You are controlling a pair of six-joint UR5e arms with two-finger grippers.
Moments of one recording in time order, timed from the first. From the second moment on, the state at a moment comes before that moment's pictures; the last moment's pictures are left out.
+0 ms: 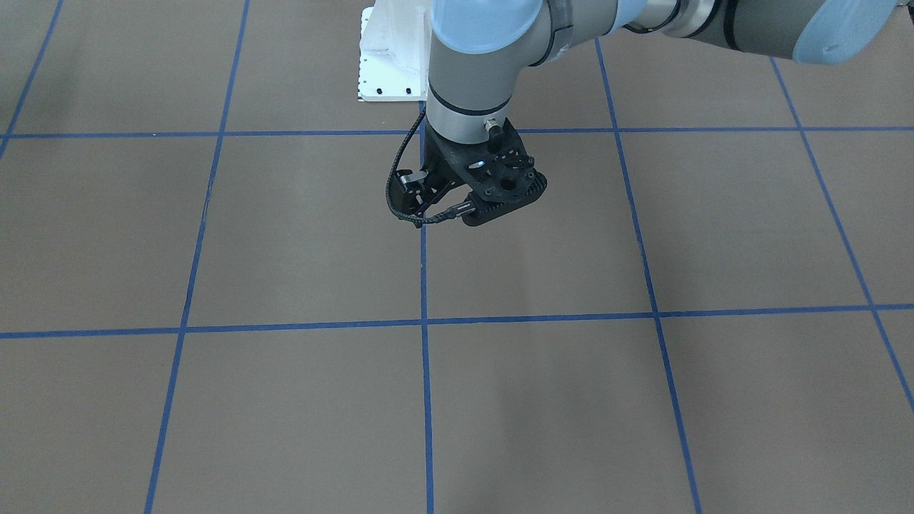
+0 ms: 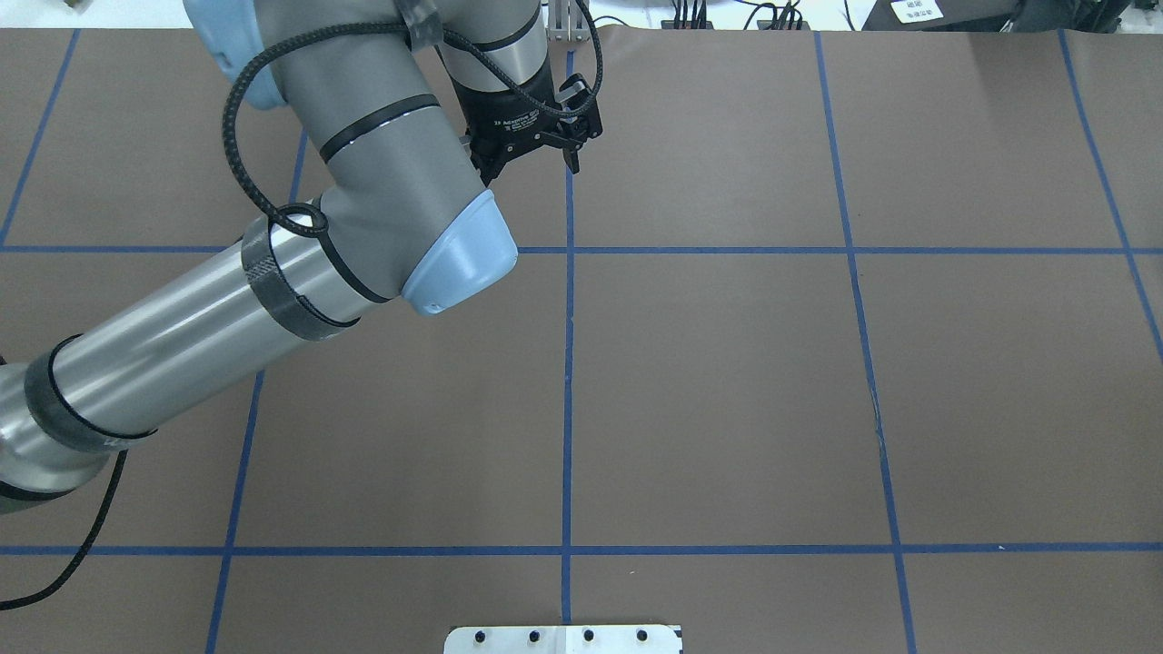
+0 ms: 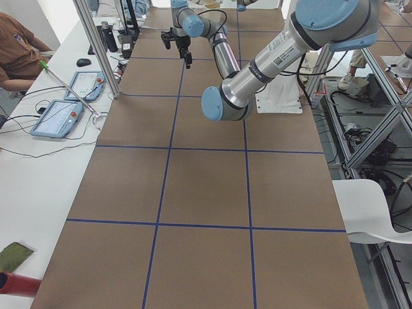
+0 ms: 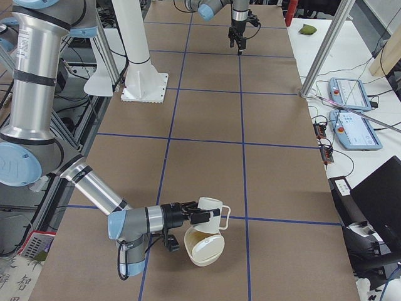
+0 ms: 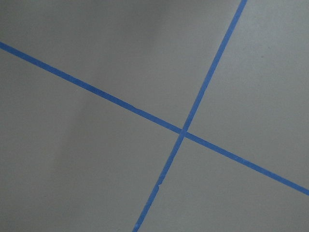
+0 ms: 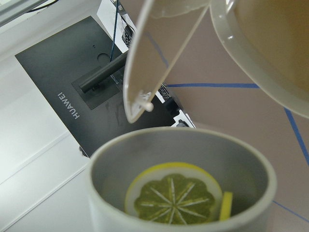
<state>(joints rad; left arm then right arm) -0.76 -2.61 -1.56 -1.27 -2.10 -1.48 1.49 -1.77 0.97 0.85 1.85 2.99</state>
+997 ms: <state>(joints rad) -0.76 -2.65 -1.57 -1.19 -2.07 -1.47 1.51 -1.78 0.98 0.88 1.85 3.20</state>
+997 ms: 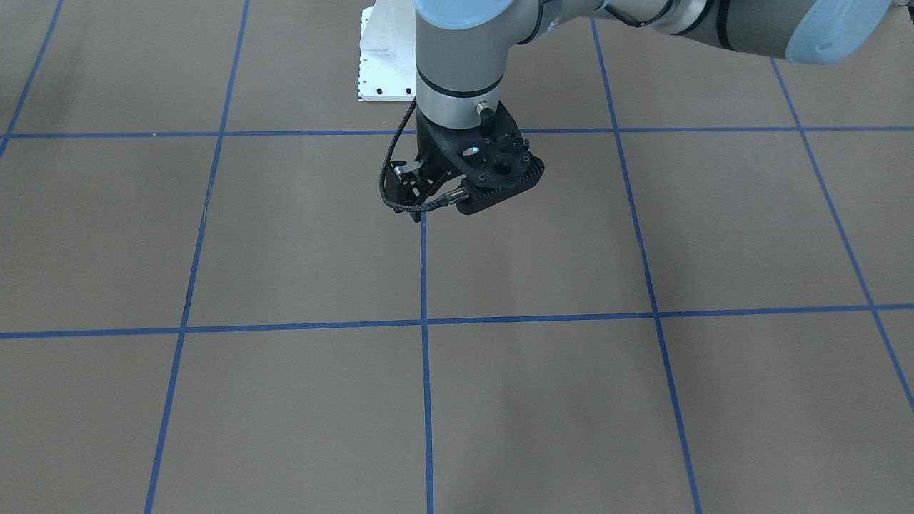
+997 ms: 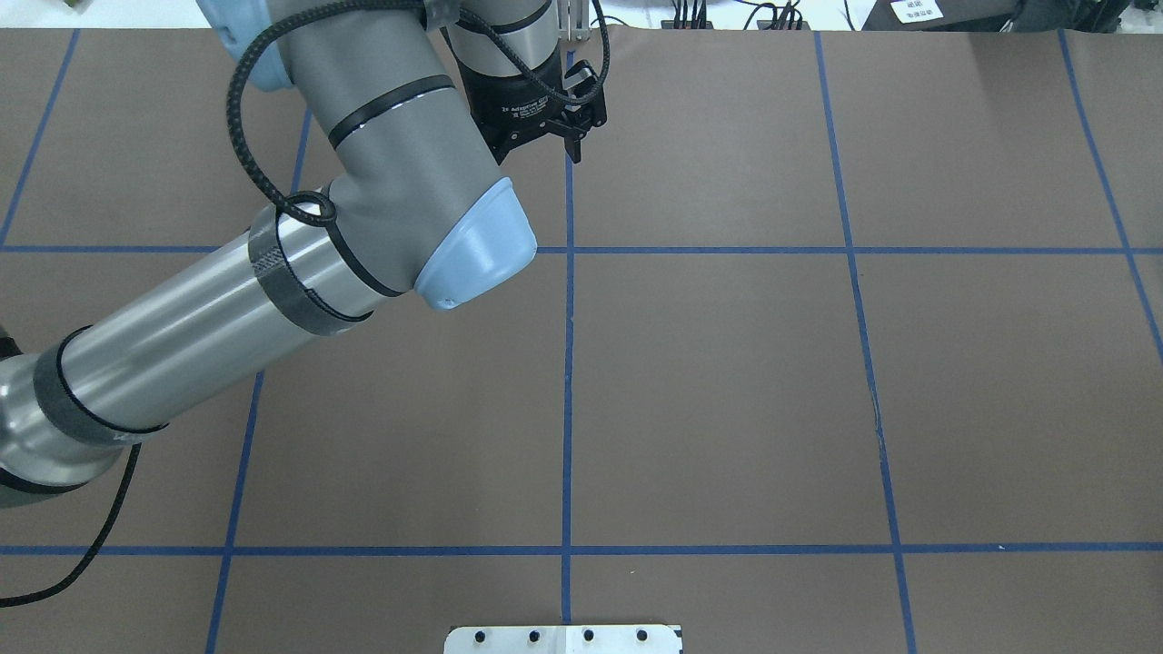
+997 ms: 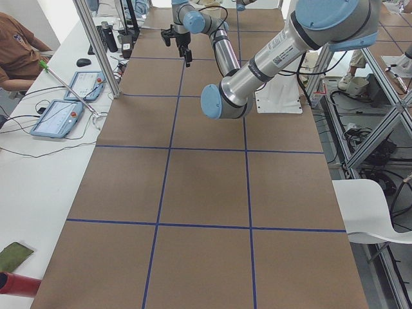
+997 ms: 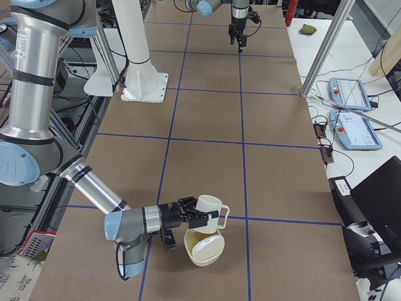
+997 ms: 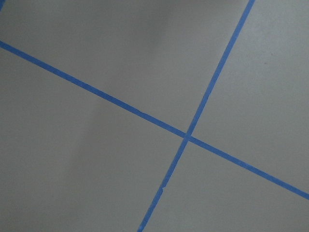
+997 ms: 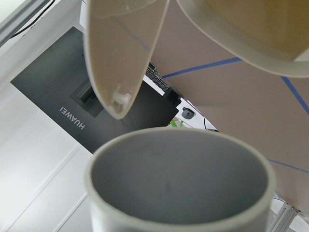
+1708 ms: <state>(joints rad) -0.77 -2.65 -1.56 -1.18 -2.07 -1.47 1.51 -1.78 1.12 0.77 1.86 2.87</state>
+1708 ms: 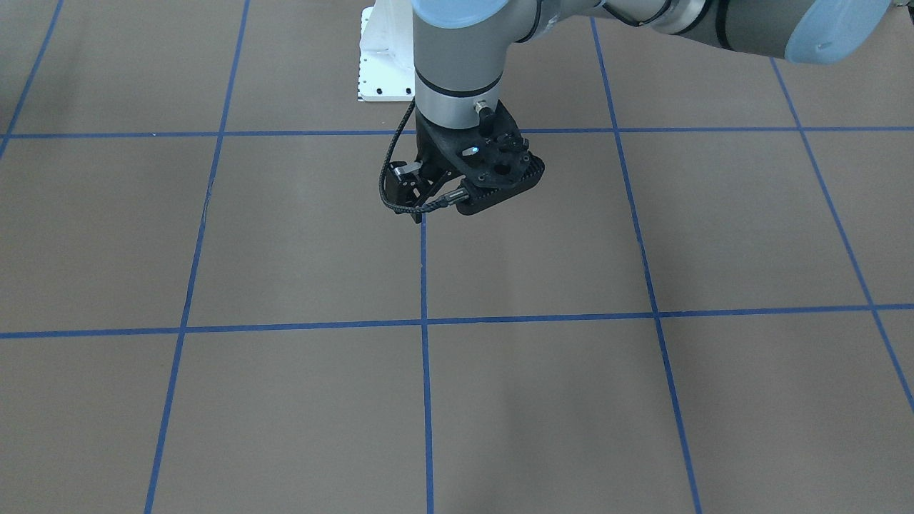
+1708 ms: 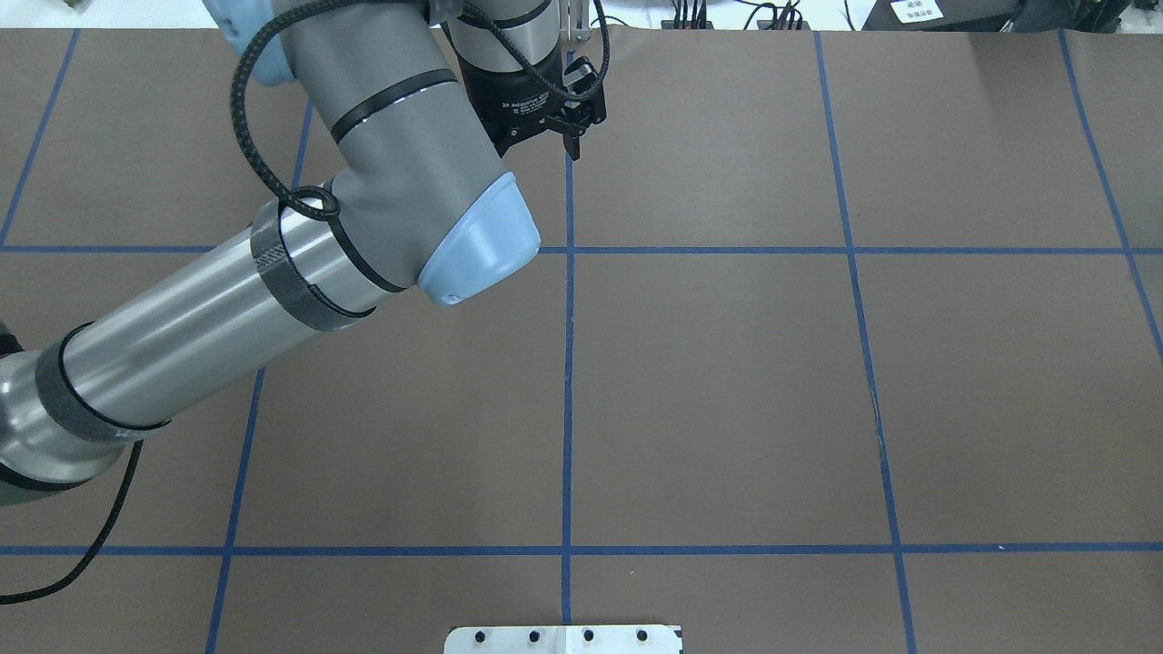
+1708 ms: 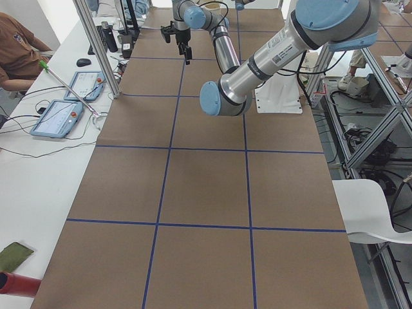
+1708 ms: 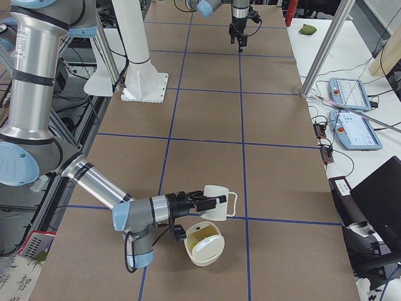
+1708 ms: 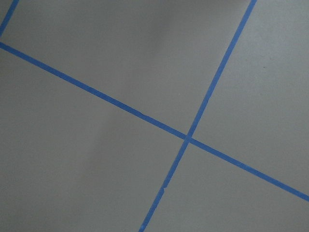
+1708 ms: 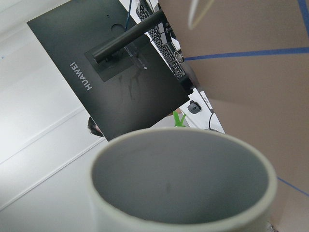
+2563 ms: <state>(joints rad) -0.77 -2.64 -1.56 -1.19 -2.07 -1.43 1.41 -1.77 1.38 0.33 1.83 2.23</state>
